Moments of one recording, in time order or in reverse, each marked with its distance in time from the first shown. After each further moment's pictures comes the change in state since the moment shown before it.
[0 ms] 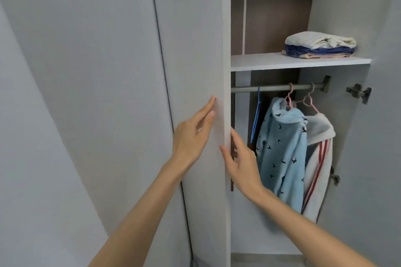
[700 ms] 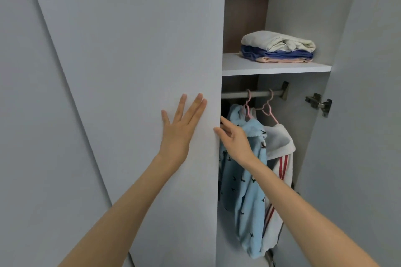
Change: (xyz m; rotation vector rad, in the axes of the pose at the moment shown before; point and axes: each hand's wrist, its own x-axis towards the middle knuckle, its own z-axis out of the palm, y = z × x) left_hand 0.158 -0.086 0.189 0.880 -0.139 0.329; right_hand 0.160 0.174 -0.127 0.021 -0.020 0.189
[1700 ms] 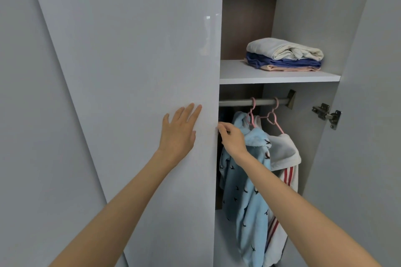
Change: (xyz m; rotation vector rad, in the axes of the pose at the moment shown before) left_hand 0.030 -0.007 0.008 0.044 -0.091 -0.093; right_hand 0.051 0.023 0.004 -0.090 0.116 0.248
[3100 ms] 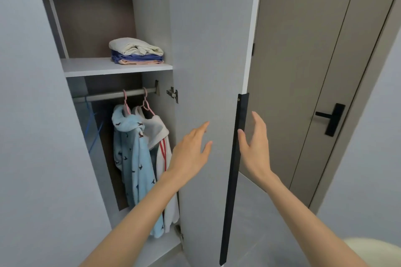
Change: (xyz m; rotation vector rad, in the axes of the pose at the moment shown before) left_hand -0.130 0.355 -0.106 -0.888 -0.098 0.387; right_hand -0.306 0.004 -0.349 -0.415 0.675 -0.109
